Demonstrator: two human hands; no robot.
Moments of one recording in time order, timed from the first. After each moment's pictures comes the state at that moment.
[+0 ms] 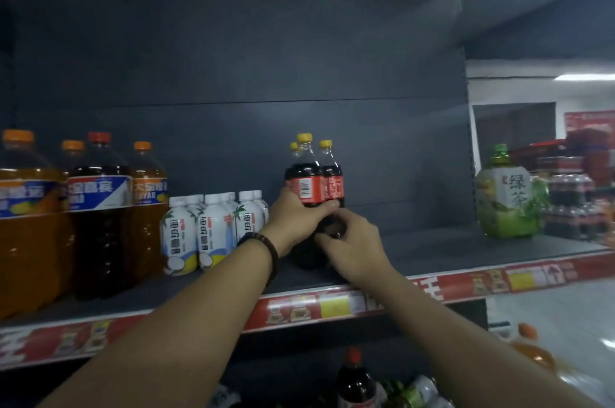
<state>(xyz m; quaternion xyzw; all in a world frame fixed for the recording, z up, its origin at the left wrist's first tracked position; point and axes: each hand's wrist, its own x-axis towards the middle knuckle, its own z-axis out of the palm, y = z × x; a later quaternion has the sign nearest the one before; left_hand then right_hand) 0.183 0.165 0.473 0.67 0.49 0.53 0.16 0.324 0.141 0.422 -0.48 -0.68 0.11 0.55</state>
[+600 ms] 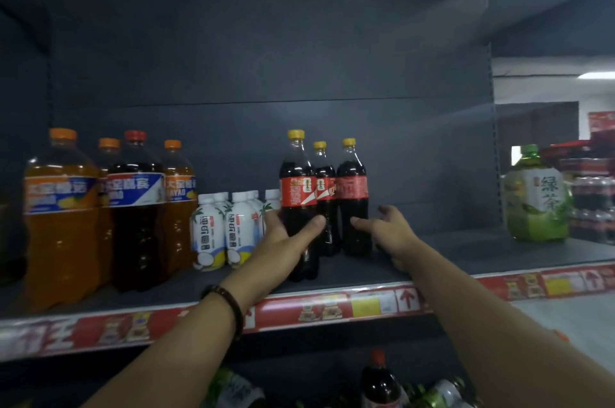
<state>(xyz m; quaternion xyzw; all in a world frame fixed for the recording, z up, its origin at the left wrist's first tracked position) 0.117 0.112 0.431 0.65 0.46 0.54 0.27 0.338 0.211 0.433 -0.41 -0.56 0.39 0.61</state>
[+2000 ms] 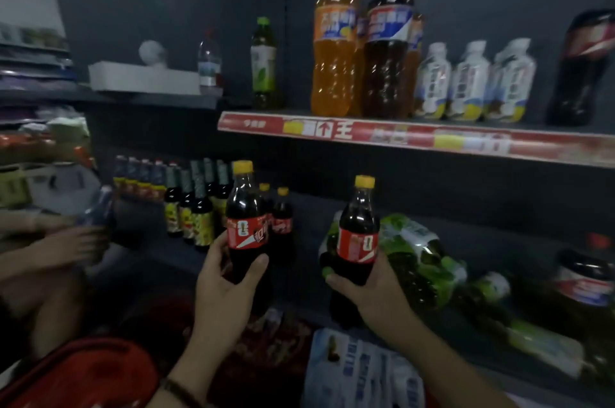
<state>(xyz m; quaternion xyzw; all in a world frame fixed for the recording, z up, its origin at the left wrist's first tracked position) -0.147 -0.200 0.153 0.33 0.63 0.70 0.09 0.038 -0.042 0.142 -0.28 -0.73 0.51 0.37</state>
